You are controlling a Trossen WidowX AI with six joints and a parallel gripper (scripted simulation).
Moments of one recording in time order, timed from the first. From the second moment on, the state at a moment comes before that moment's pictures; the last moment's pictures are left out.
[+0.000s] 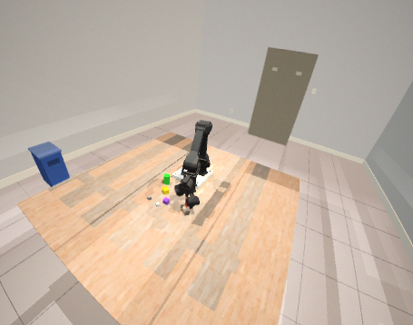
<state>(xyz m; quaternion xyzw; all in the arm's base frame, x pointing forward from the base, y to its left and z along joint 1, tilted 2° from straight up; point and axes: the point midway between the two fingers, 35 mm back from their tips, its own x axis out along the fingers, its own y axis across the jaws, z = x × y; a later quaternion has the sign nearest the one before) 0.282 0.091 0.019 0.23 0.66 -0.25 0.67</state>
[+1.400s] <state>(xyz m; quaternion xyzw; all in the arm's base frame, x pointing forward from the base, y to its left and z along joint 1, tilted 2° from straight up) 0.277 0.089 0.023 0.23 0.67 -0.26 0.66</state>
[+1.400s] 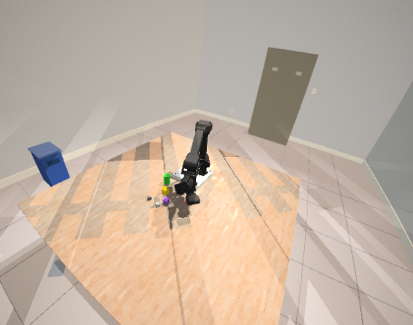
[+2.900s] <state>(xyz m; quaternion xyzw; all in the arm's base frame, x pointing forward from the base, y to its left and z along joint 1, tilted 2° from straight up) 0.285 0.018 0.134 0.23 0.66 -0.25 0.67</state>
